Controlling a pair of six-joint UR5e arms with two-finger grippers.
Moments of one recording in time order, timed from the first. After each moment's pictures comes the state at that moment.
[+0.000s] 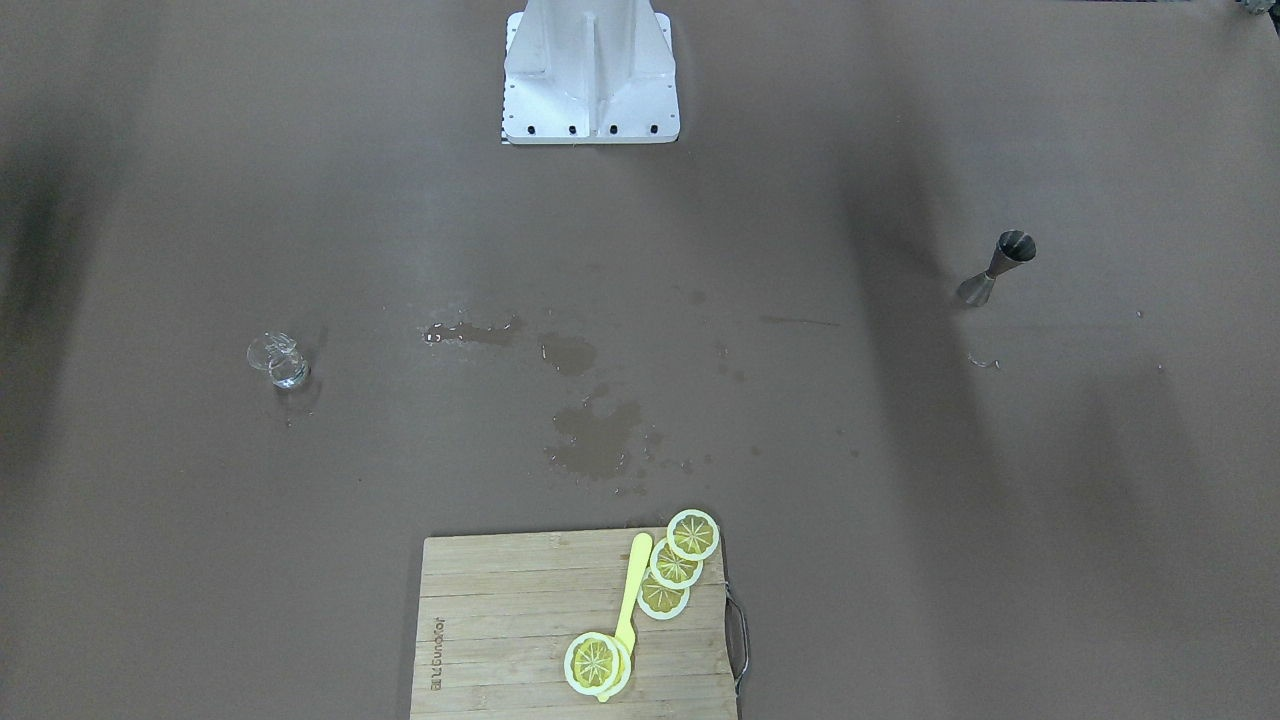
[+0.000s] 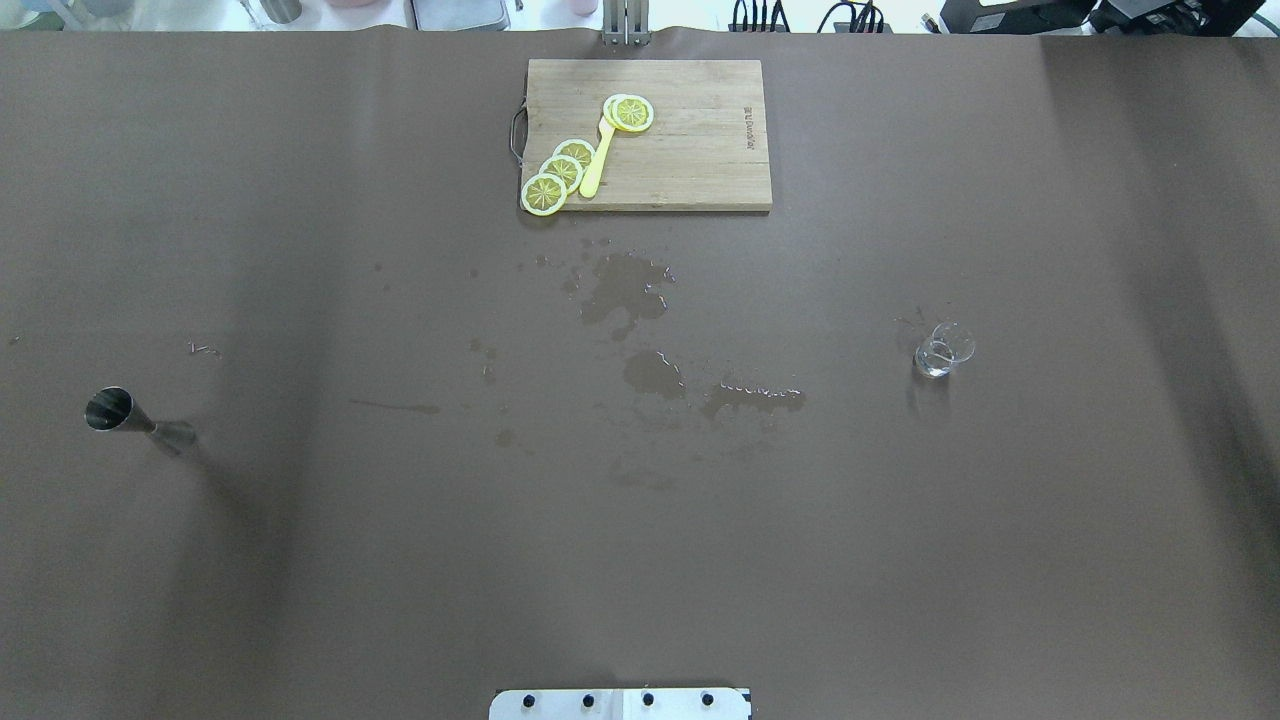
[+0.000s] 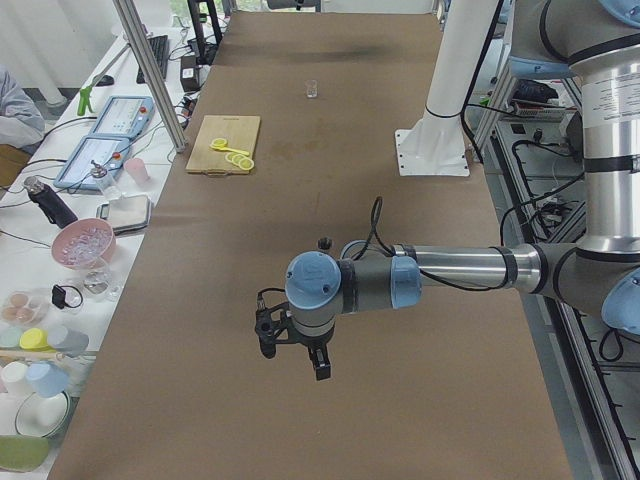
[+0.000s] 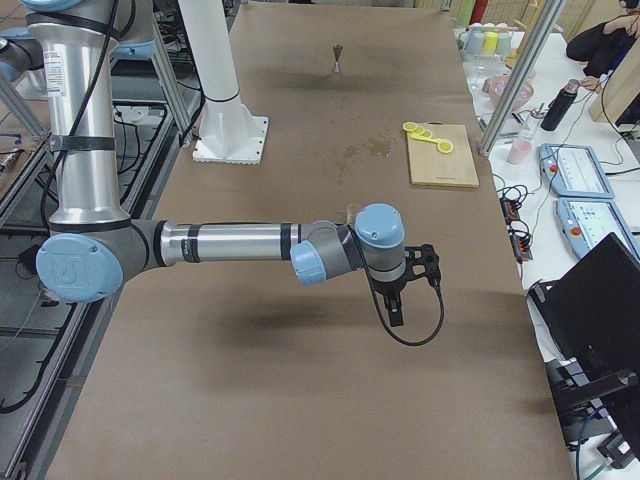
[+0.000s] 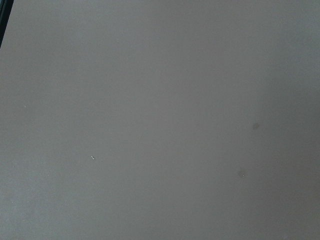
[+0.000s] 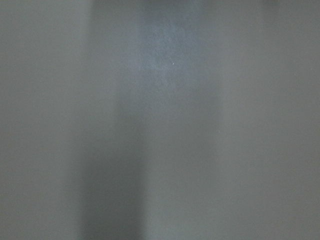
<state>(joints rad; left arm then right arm) -1.71 -1.40 -1.77 -1.45 -2.37 -0.11 1.51 -1.55 1.54 -1.10 2.30 0.18</state>
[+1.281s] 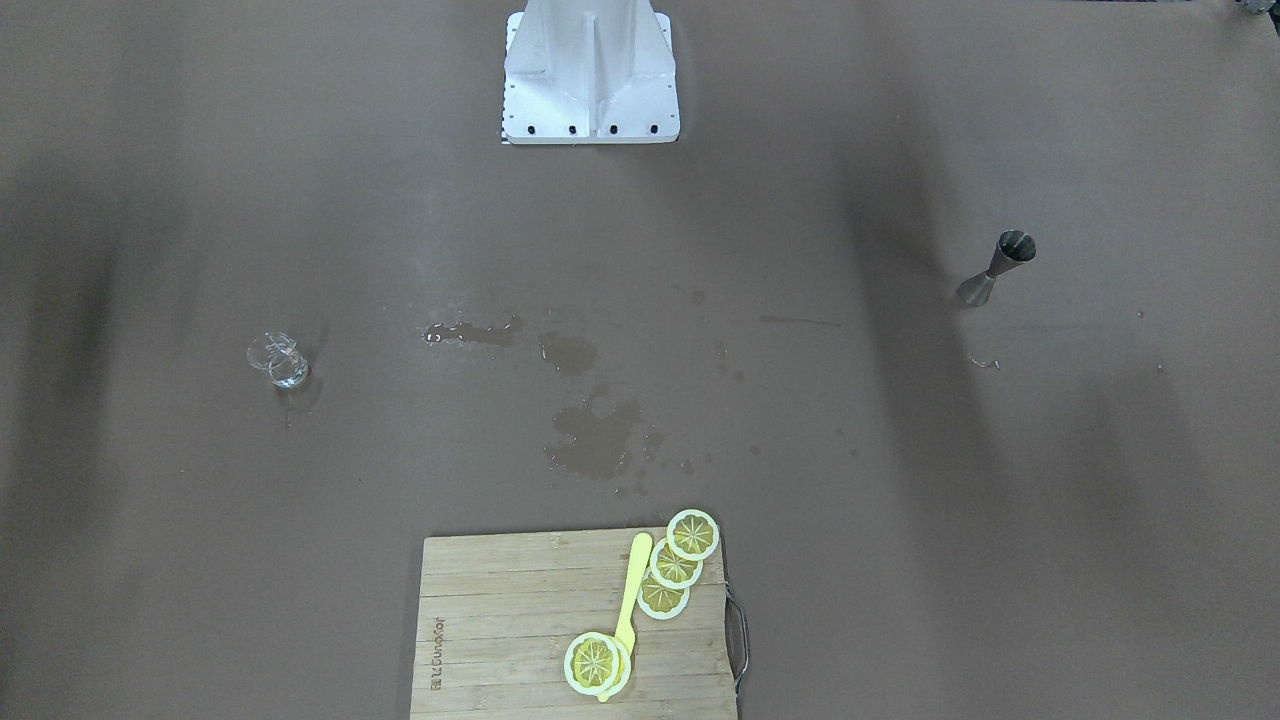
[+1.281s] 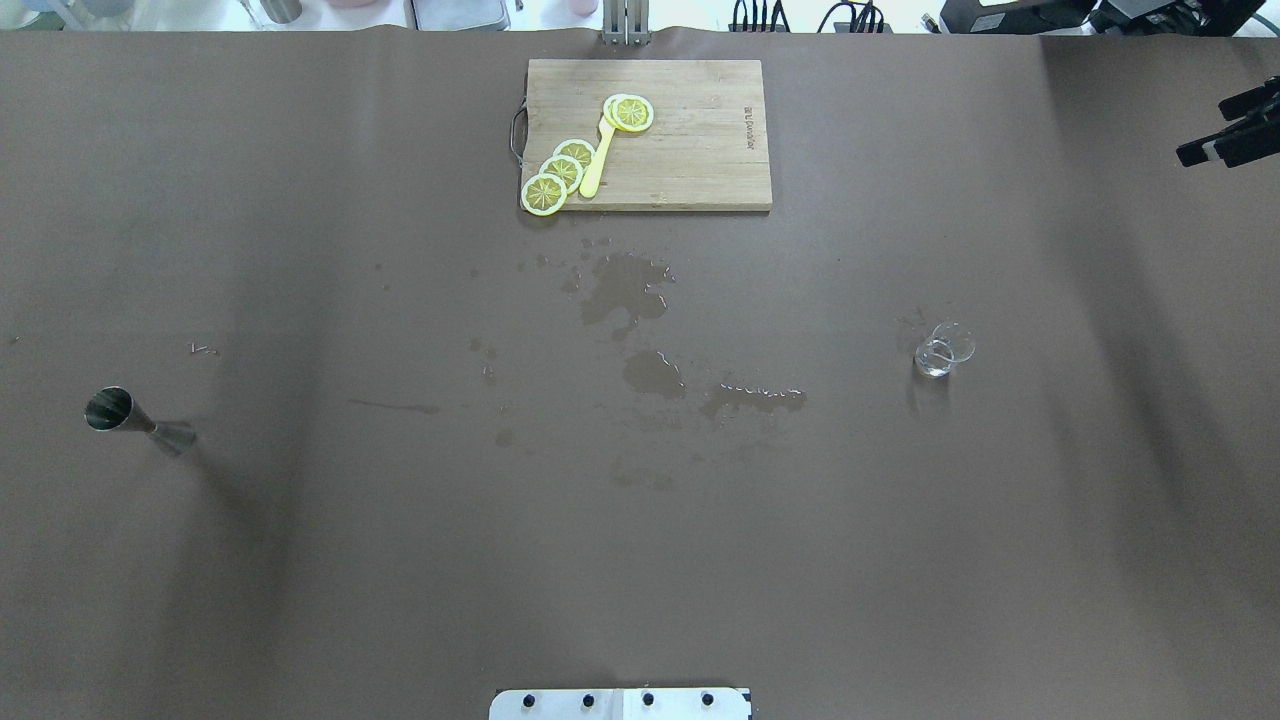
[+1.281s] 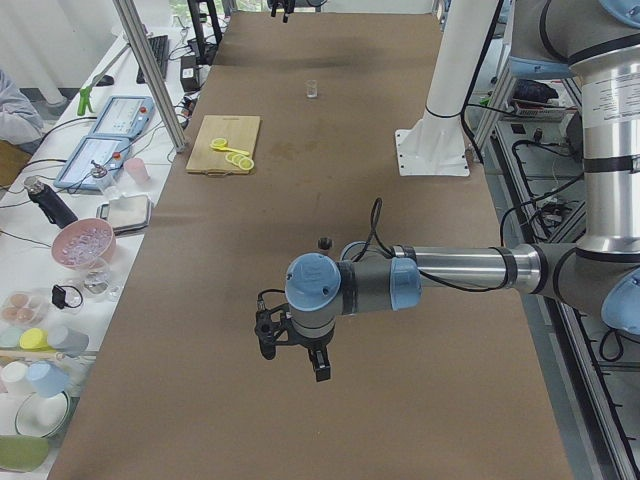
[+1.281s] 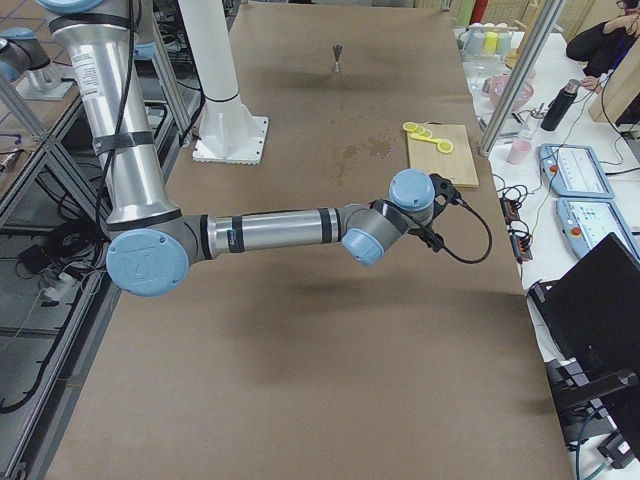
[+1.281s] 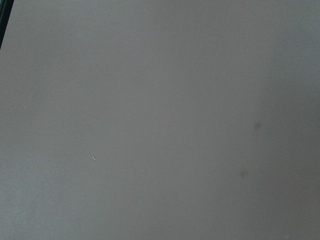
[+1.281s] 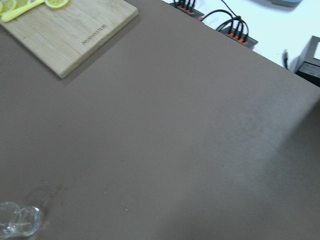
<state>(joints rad) -1.71 -1.40 -1.76 -1.45 -2.37 -0.11 1.38 -1.36 1.48 -0.86 2.53 0.01</state>
